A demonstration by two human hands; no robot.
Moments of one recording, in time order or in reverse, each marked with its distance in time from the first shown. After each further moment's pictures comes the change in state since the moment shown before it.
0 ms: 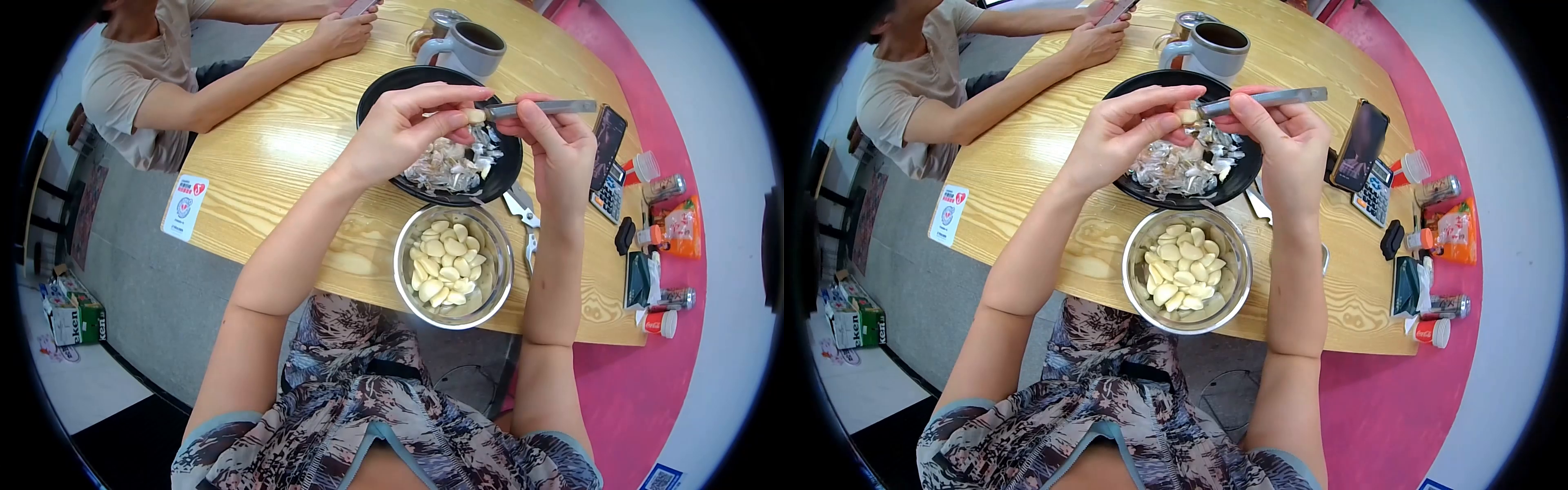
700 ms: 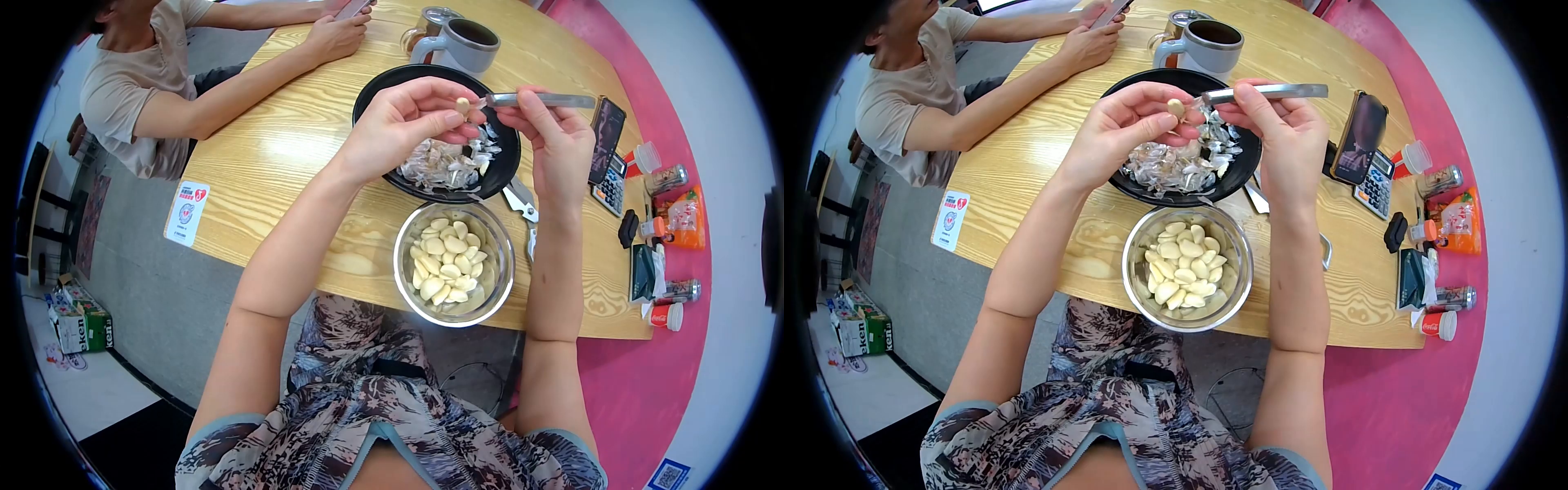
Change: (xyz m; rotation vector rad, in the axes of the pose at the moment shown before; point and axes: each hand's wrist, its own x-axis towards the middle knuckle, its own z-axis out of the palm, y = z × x) left_hand 0.003 -0.007 -0.005 -0.208 -0.069 -0.130; right_hand 0.003 0.007 -0.003 0.039 0.123 0.017
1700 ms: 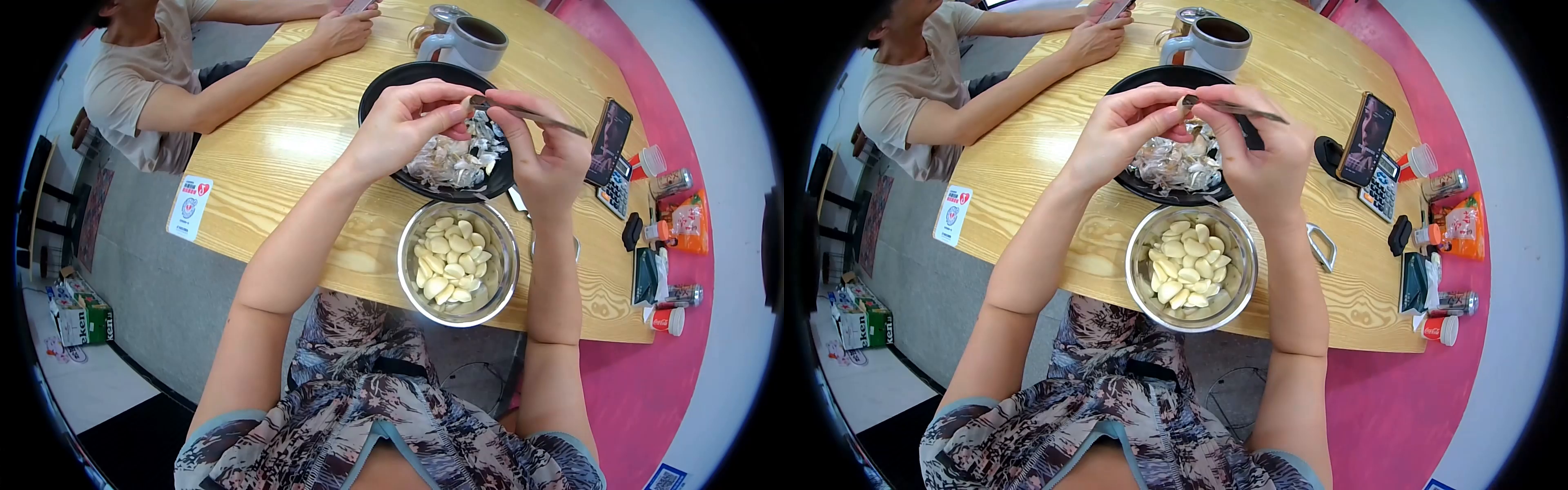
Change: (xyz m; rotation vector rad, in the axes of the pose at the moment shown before) left_hand -0.001 -0.007 0.001 0.084 0.121 0.000; right_hand -0.012 0.000 0.018 -0.553 -0.195 -0.635
